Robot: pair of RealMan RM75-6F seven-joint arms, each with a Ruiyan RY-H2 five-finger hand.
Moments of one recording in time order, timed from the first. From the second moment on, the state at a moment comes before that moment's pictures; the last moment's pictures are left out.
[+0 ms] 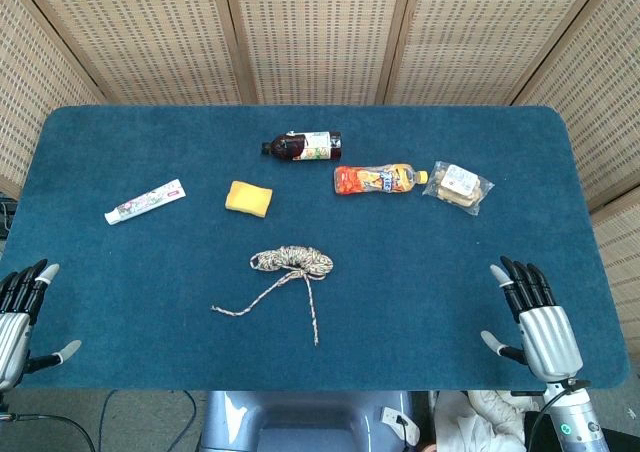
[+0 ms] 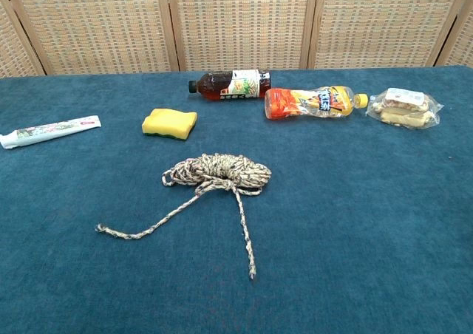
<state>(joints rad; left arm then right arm) -0.02 -1.05 0.02 -1.82 1.54 1.54 0.08 0.19 -1.29 -0.10 -1.56 -1.60 1.67 -0.04</state>
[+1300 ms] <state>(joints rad) -0.08 -1.08 -0.01 -1.83 1.44 1.41 0.17 0.73 -1.55 0.10 -1.72 -1.62 0.87 -0.44</state>
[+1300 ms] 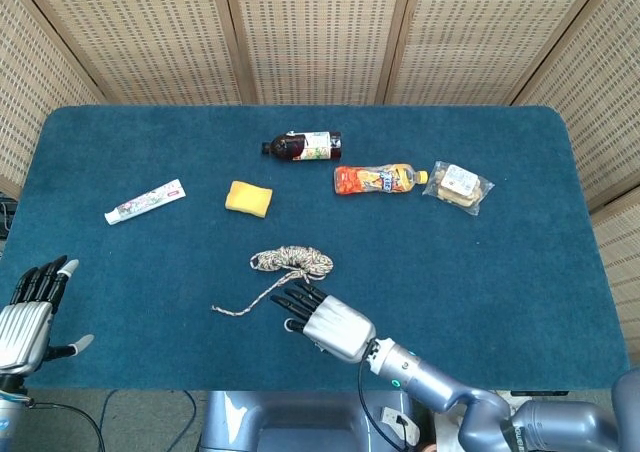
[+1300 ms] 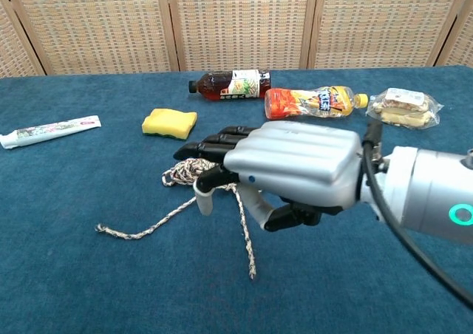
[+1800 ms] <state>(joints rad) -0.08 -1.08 0.00 -1.83 1.46 1.42 0.18 0.77 -1.72 0.06 -1.60 -1.52 0.81 -0.72</state>
